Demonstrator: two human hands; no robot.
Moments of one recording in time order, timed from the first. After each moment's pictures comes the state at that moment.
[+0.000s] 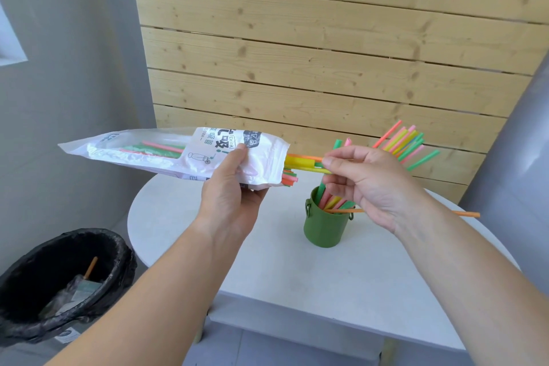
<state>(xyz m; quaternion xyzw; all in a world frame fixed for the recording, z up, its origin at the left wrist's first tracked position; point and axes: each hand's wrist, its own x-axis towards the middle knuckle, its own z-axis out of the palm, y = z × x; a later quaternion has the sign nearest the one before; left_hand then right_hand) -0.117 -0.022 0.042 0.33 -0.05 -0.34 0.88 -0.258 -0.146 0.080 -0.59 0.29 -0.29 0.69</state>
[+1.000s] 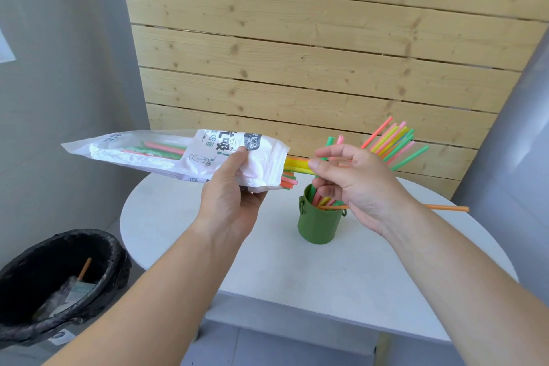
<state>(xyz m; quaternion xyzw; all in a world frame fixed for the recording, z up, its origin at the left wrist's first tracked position) -0.121 -0.031 0.031 0.34 -0.06 -0.35 0.87 -0.260 -0.145 0.069 -0.63 0.27 -0.30 0.66</state>
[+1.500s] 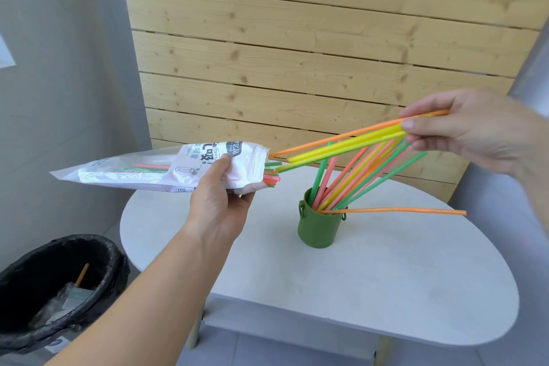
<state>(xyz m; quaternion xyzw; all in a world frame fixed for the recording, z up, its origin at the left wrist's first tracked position) -0.108 -0.021 0.033 0.32 -0.01 -0.35 0.88 -0.335 -0.219 0.164 -0.76 0.29 -0.27 0.51</state>
